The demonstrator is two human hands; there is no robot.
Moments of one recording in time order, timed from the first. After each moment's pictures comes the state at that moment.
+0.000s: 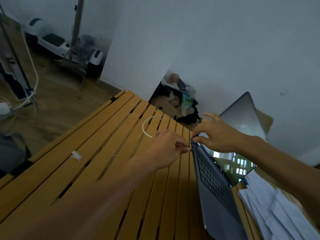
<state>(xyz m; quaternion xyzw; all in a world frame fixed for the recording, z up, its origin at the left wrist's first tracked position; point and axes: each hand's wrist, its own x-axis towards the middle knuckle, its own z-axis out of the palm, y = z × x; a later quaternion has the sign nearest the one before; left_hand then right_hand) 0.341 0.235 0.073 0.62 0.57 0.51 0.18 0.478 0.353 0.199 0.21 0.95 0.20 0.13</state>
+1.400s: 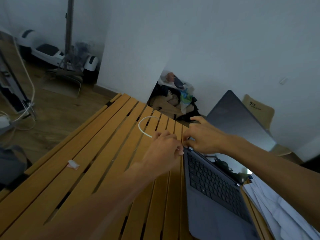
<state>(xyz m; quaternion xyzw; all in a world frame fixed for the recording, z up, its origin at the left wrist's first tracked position) 0.349 0.241 0.062 0.68 0.62 0.40 0.04 0.461 0.349 0.168 0.22 0.93 0.21 0.19</state>
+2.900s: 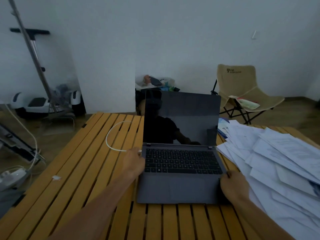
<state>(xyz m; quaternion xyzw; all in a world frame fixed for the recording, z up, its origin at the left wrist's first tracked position) 0.416 0.213 0.045 0.48 0.74 0.39 0.28 0.735 0.250 0.023 0.76 0.58 -0.16 -0.26</state>
